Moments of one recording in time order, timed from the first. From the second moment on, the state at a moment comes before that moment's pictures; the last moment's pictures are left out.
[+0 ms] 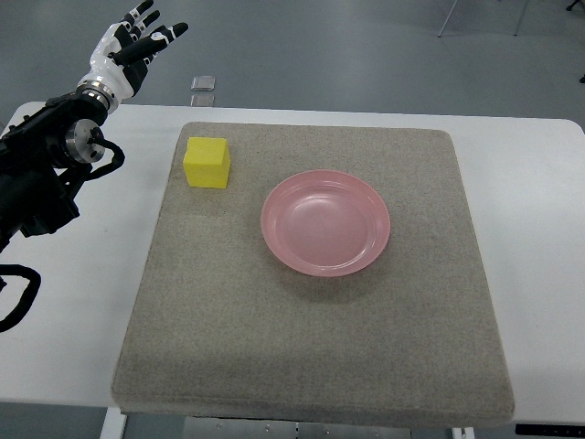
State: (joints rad) left arm -1.07 0.22 -0.59 -0.33 0.10 -0.15 -0.27; right arm 0.03 0.00 -0.10 0.17 -0.04 -0.09 0.00
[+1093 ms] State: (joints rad) left arm -1.06 0.23 -0.59 -0.33 0.09 -0.15 -0.27; right arm 0.03 0.00 -0.10 0.17 -0.04 -0.09 0.00
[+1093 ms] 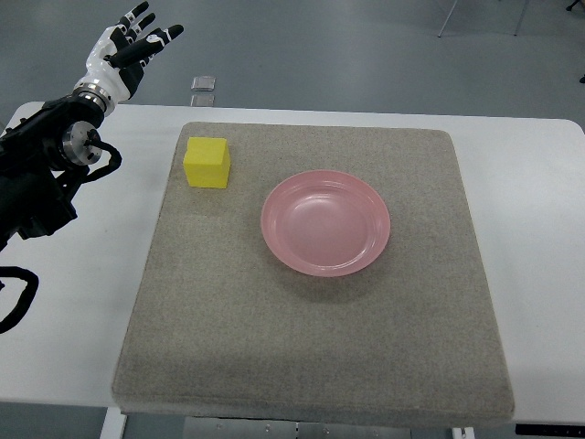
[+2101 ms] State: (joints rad) left arm -1.07 0.23 -0.58 -0.33 0.10 -0.14 -0.27; right arm 0.03 0.00 -0.10 0.17 -0.04 -0.09 0.00
